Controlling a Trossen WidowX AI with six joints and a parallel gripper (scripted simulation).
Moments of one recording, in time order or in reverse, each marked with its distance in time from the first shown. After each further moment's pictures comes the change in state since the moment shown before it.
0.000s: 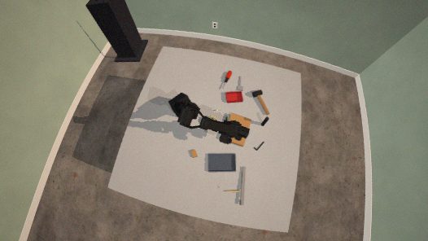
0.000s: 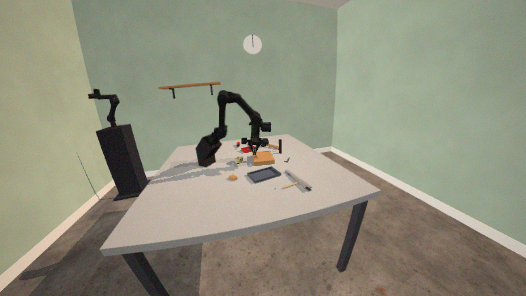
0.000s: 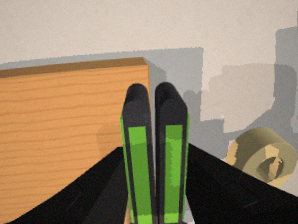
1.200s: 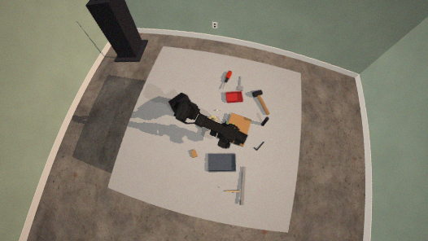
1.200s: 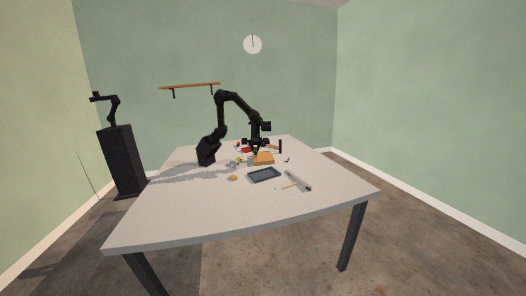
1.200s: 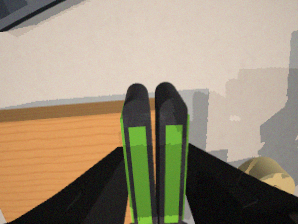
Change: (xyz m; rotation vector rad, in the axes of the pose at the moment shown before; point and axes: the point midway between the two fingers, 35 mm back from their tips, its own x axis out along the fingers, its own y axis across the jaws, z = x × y) arm -0.012 0.003 0.032 -0.002 -0.030 0.044
